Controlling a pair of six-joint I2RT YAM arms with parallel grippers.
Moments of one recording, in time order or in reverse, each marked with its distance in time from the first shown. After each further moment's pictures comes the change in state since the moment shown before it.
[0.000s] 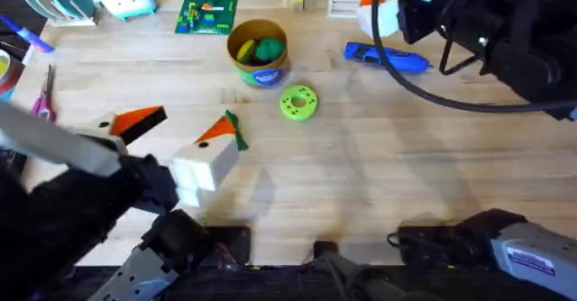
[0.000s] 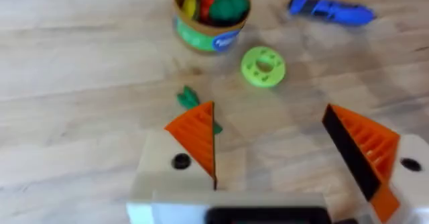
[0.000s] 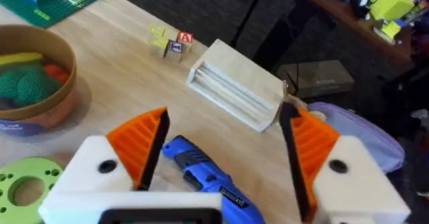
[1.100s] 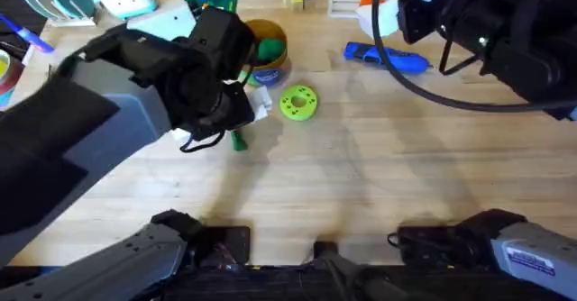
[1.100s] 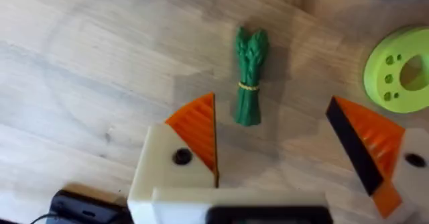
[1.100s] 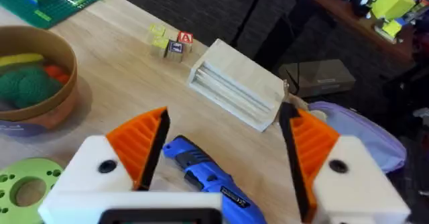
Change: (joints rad) left arm 0.205 0.861 -0.059 0.188 0.019 -0.446; right arm 0.000 0.000 0.000 -0.001 0.000 0.008
